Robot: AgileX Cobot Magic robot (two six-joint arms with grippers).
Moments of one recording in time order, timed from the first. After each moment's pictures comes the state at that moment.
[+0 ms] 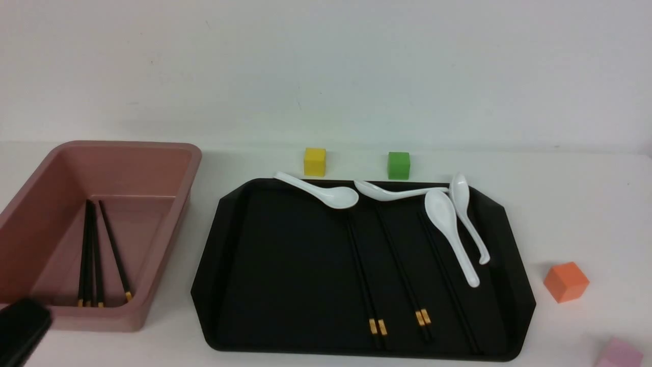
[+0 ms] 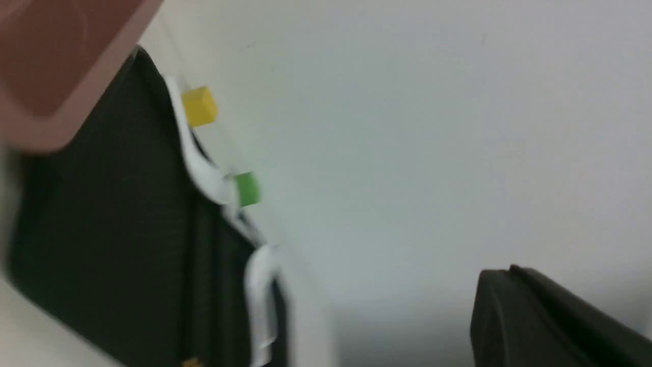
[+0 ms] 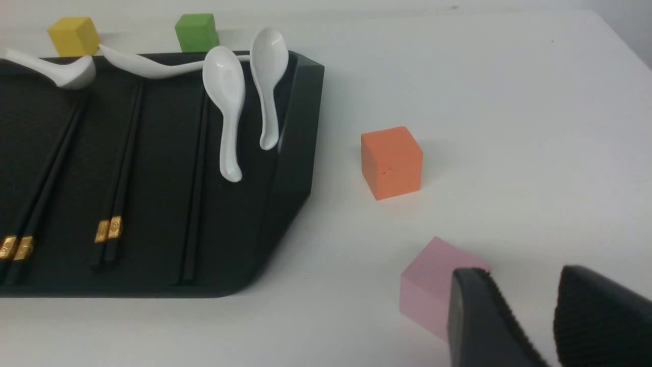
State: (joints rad) right arm 0.01 -0.01 0.02 0.00 0.37 0.12; left arm -0.12 0.21 -0.25 -0.91 0.32 -0.30
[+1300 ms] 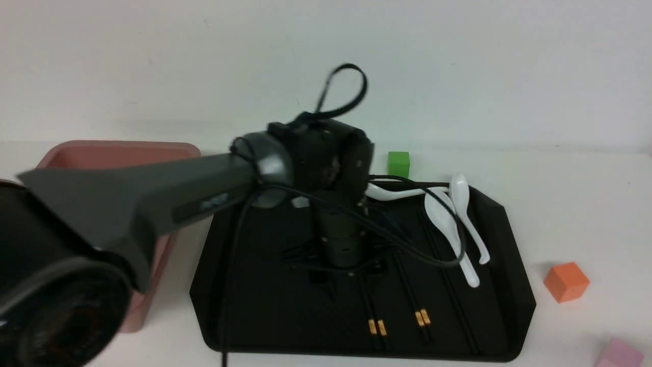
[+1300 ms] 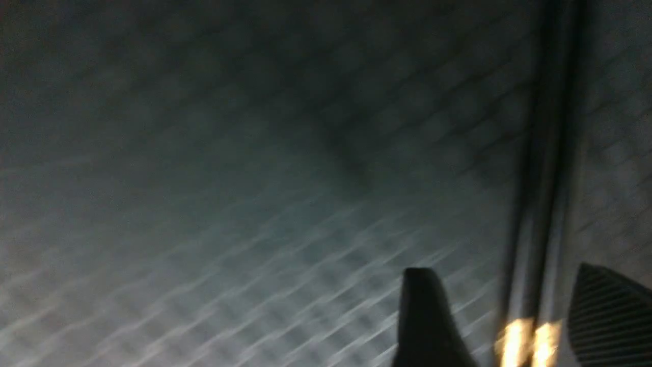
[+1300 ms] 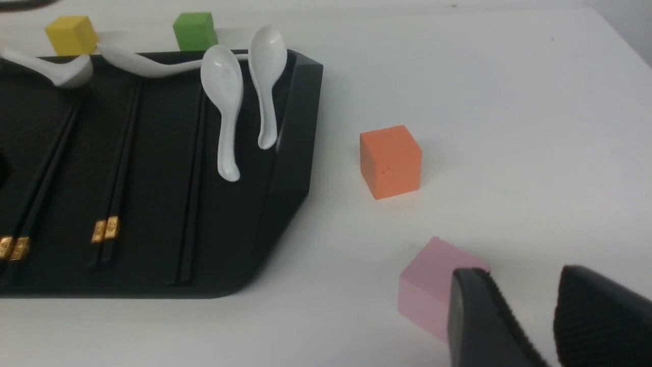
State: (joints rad) right arm 0.01 -0.01 0.02 0.00 0.37 0.12; left arm -0.67 2.16 -1.74 -0.06 1.01 -0.79
